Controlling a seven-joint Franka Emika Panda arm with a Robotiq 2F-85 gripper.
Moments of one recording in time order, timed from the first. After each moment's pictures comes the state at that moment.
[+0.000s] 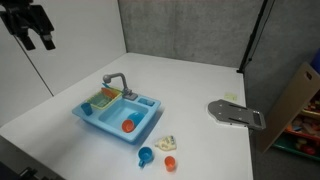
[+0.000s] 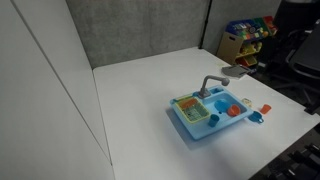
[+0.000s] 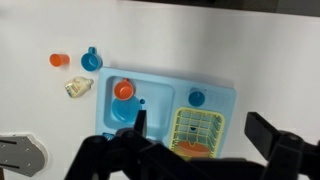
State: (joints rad) arm 0.06 -0.30 0.20 -2.30 -0.04 1.92 0.22
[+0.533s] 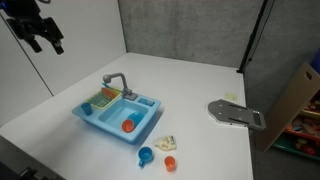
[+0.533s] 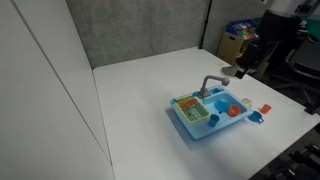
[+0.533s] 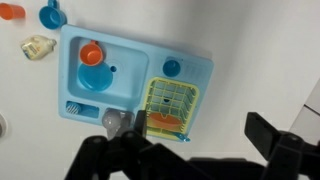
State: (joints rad) arm 0.11 -0.26 0.18 -2.37 0.04 2.19 0.12
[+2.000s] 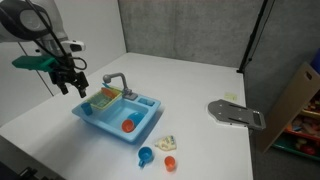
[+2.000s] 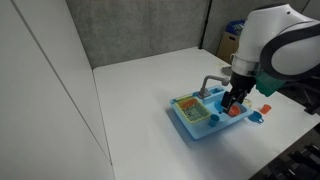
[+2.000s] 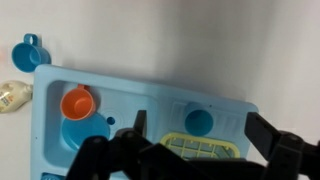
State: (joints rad) arm 0.11 0.12 0.13 -2.39 -0.05 2.38 0.19
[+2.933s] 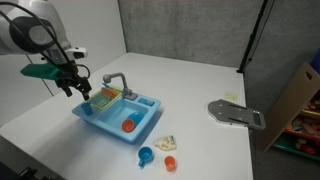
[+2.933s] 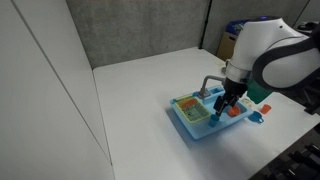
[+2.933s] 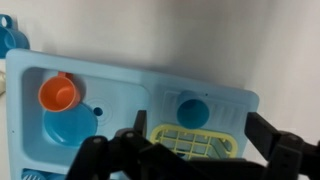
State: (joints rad) arm 0.13 0.20 0.13 -2.39 -0.05 2.52 0.21
